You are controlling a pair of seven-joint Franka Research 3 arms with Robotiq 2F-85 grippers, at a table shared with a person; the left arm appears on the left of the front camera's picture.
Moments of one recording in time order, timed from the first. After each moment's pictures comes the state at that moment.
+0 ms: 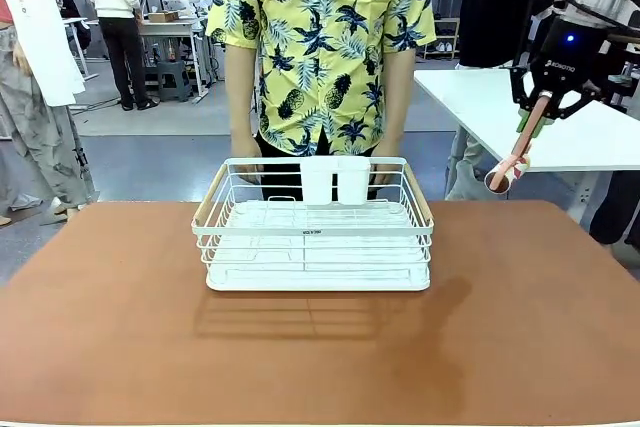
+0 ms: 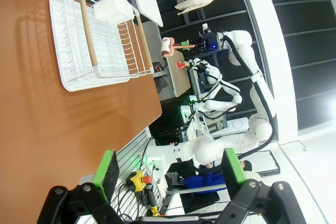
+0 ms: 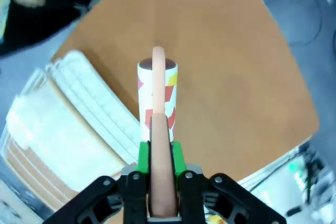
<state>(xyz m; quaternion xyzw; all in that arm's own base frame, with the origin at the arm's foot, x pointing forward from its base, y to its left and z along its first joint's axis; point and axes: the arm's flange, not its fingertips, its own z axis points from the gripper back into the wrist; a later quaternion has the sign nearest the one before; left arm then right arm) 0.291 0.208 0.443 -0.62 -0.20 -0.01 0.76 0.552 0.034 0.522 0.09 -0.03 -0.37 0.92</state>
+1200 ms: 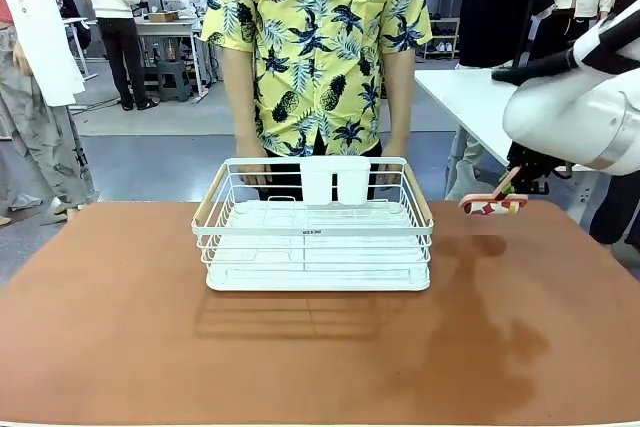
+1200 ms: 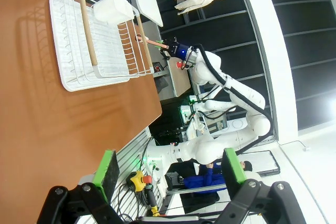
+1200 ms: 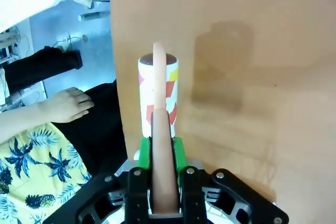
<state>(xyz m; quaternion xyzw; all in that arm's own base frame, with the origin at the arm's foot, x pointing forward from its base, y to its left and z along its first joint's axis) 0.291 0.208 0.443 -0.62 -0.20 -0.01 0.76 0.533 0.026 0.358 0.24 -0.17 -0.67 0.68</state>
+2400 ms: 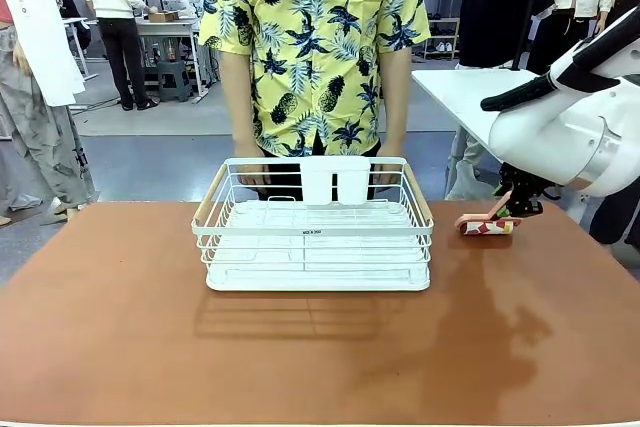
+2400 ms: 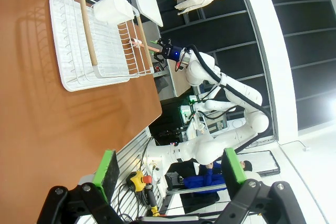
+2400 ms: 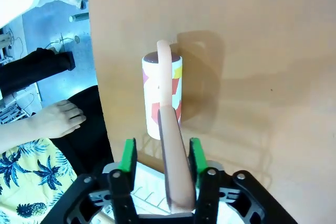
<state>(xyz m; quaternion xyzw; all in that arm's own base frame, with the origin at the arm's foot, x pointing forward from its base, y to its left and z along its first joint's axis) 0.291 0.208 0.443 -0.62 -0.20 -0.01 0.76 0.533 0.031 0.328 0.23 -0.16 -0.67 0.68</state>
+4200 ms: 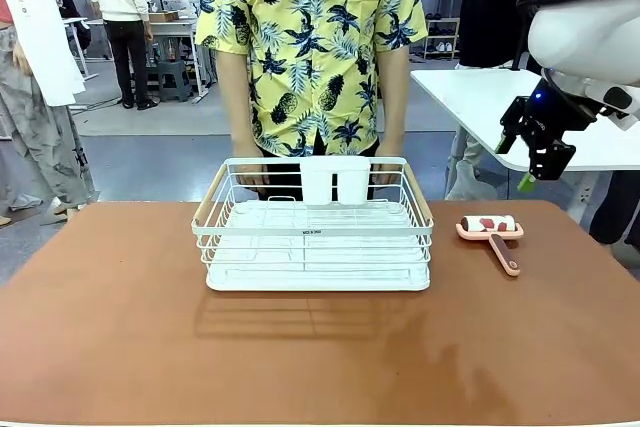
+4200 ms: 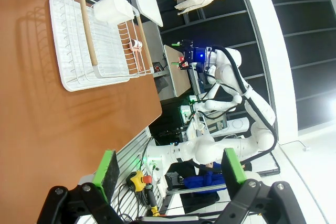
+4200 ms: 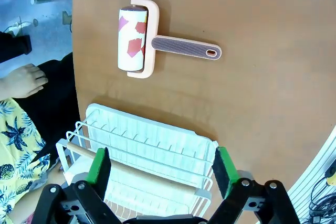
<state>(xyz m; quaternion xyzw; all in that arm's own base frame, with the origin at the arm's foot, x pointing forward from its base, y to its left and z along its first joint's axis) 0.291 0.208 0.443 -0.62 -0.20 -0.01 0.76 0.493 0.061 0.447 0.16 -0.06 -0.65 0.74</state>
